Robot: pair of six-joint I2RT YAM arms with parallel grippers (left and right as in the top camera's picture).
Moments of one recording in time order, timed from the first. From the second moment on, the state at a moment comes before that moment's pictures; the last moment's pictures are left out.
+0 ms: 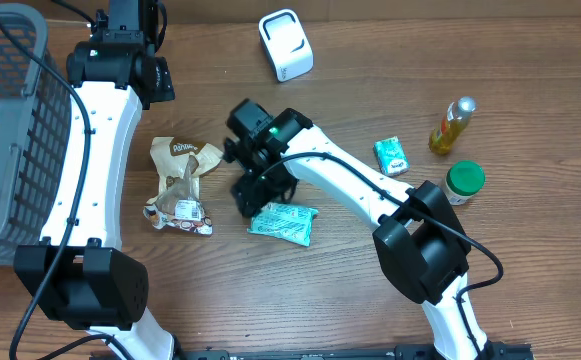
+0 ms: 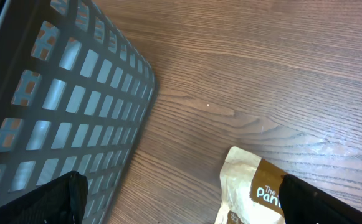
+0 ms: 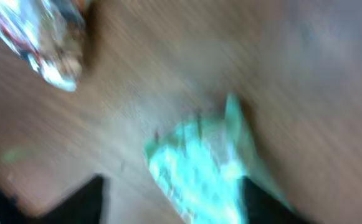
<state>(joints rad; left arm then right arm) -0.06 1.85 1.87 -1.11 -0.51 -0.23 0.76 2.19 1.85 -1.17 -0.29 0.06</state>
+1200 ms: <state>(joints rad) -0.06 1.85 1.87 -1.11 -0.51 -0.23 0.81 2.19 1.72 -1.32 -0.11 0.27</state>
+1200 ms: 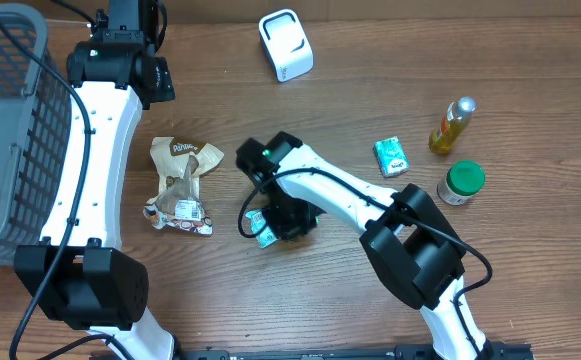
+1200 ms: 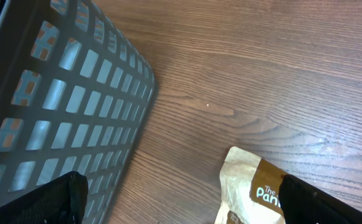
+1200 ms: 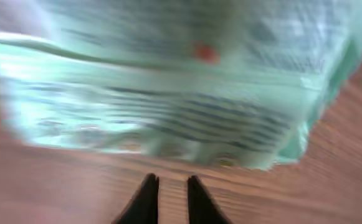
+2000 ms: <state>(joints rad) -0.06 1.85 1.87 -1.11 -0.51 -0.23 0.86 2.17 1.60 -1.13 -0.27 0.25</state>
